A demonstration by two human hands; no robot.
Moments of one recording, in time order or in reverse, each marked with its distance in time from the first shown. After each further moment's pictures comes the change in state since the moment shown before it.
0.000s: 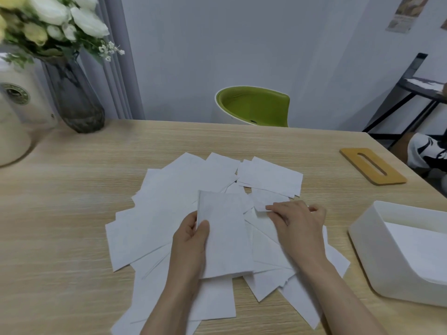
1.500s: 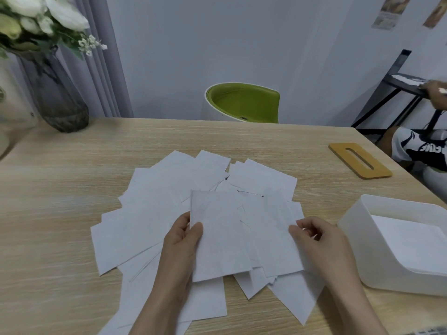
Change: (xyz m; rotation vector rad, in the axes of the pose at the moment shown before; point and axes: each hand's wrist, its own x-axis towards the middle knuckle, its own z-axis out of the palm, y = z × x) left_hand -0.004 -0.002 -0.002 -0.154 -0.121 -0.032; right_hand -0.035 0.015 -0.051 0.389 -0.084 0.542
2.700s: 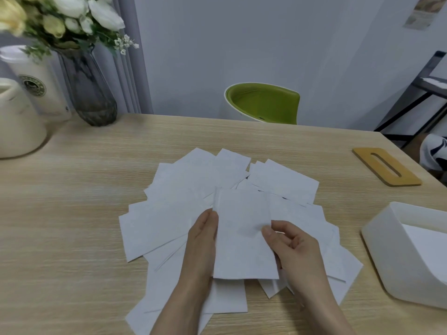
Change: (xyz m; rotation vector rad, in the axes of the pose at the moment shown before) left_hand 0.002 0.000 0.004 0.070 0.127 -0.015; right_hand -0.049 -0.056 0.046 0.667 -0.349 0.110
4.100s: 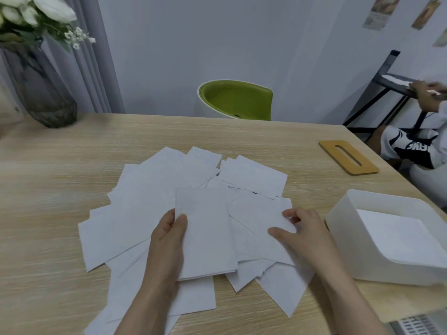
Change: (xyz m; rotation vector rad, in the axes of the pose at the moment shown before) left_hand -0.003 0.003 -0.003 0.040 -0.001 0.043; right_hand 0.050 0.014 -0.096 -0.894 0.182 -0.067
